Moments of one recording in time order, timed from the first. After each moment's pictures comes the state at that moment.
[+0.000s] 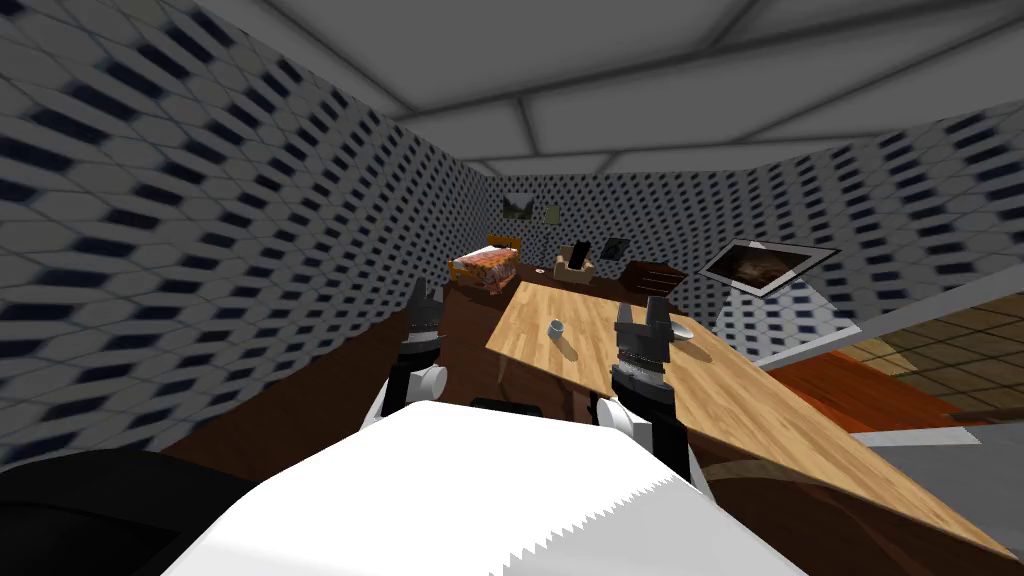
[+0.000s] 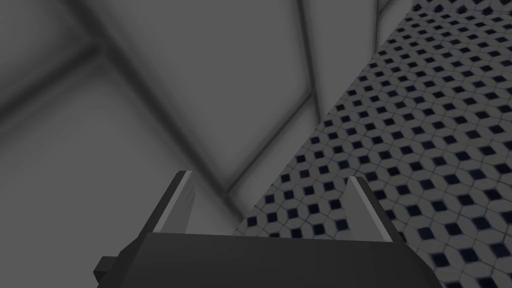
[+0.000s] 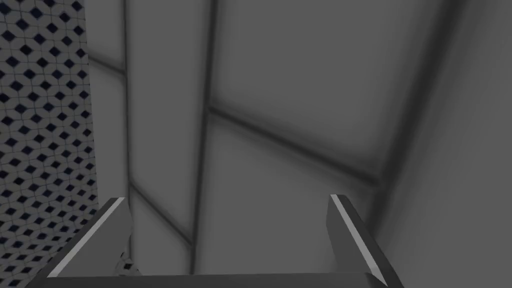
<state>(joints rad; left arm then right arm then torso) 0.45 -0.04 -0.02 -2.23 0.05 -0.48 -0.09 0.54 -0.03 -0.04 -2.35 -0.05 -0.51 0.17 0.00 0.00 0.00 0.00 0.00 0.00</state>
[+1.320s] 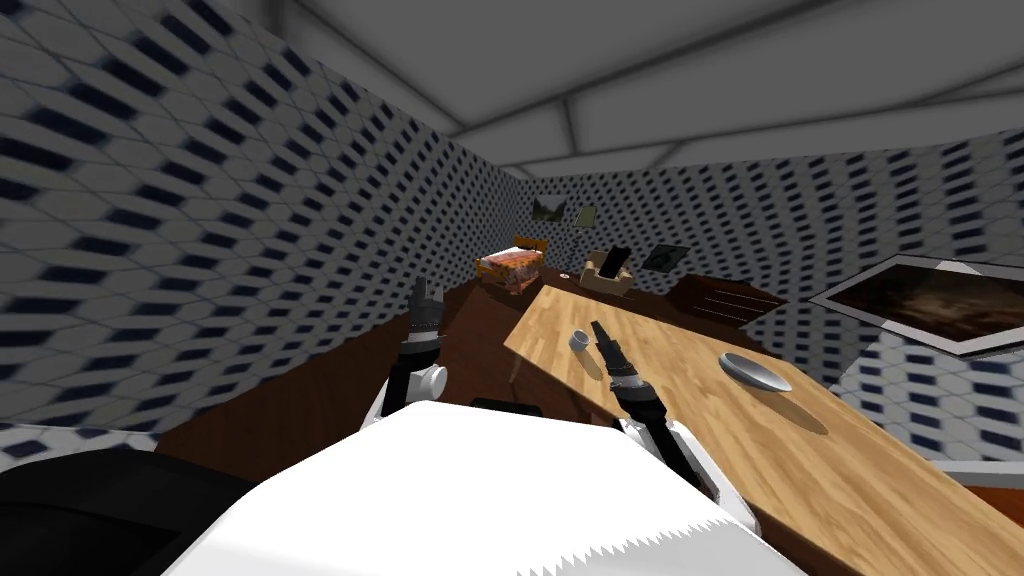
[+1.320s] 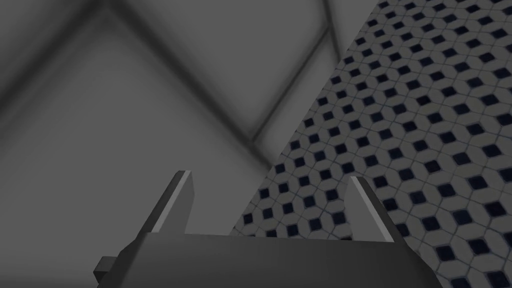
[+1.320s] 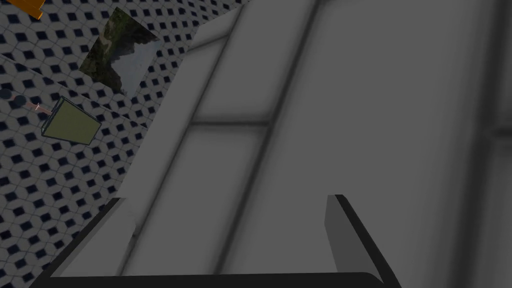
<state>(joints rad) 0.45 -0.04 -0.02 -2.23 0.05 -0.48 -0.09 0.53 -0.41 -0.07 -2.01 0.17 -0.56 0.13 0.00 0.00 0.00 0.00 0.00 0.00</state>
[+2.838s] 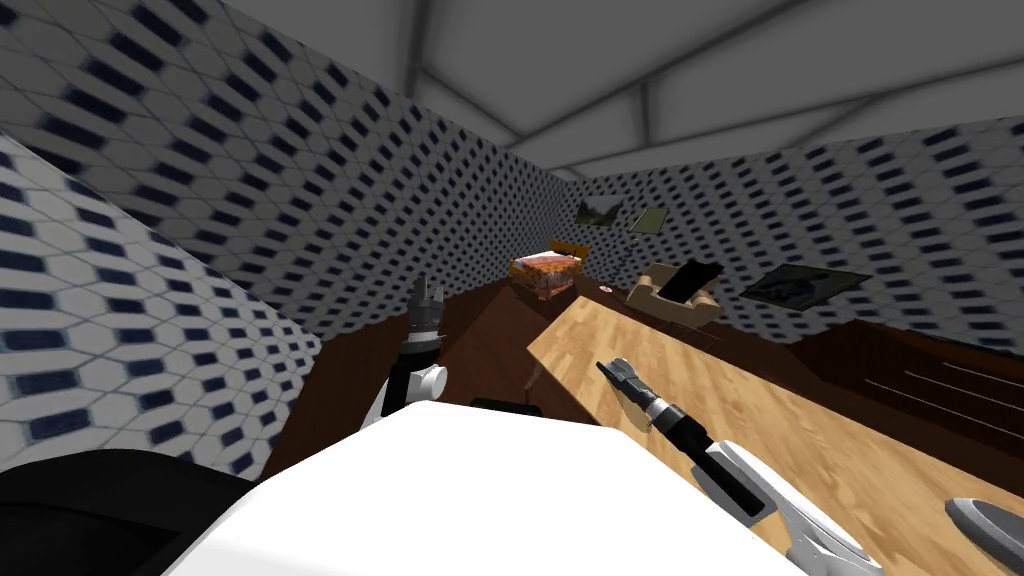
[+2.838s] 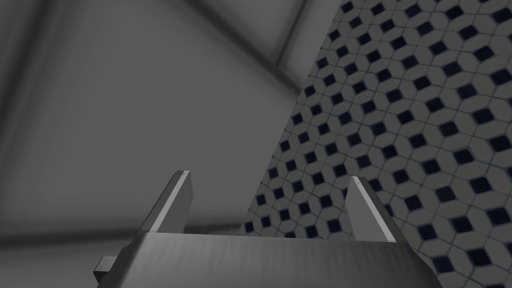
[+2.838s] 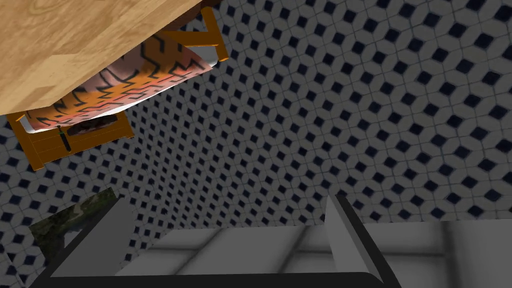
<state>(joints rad) 0.45 -0.04 -0.02 -2.23 0.05 -0.48 -0.09 0.52 -0.80 -0.07 -1.52 0.50 -0.64 0.08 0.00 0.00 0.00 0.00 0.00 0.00</state>
